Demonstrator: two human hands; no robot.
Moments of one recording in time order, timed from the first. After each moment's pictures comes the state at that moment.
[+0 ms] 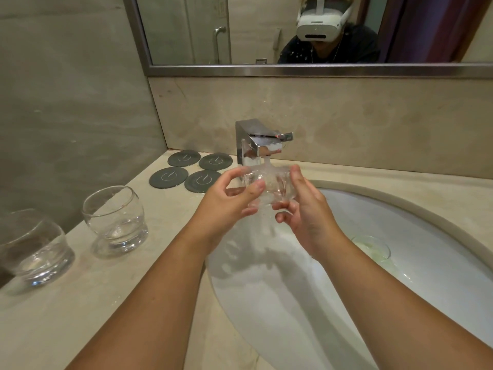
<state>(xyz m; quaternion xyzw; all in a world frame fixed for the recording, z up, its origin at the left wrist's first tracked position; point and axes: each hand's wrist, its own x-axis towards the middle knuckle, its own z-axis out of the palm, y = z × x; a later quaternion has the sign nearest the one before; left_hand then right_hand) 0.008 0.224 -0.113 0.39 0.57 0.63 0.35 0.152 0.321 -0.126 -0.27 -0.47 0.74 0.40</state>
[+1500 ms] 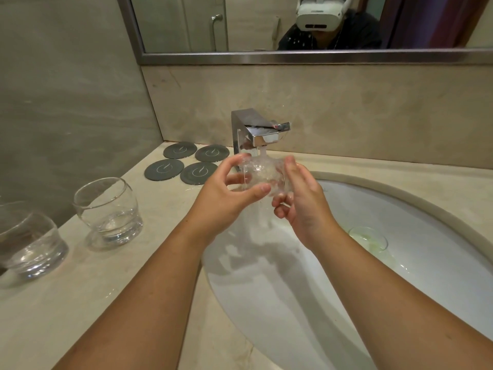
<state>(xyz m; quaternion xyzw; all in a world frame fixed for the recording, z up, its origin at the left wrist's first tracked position) 0.011 0.223 -0.114 0.45 0.61 0.59 0.28 0.148 0.321 -0.128 -0.29 -0.48 0.71 0.42</state>
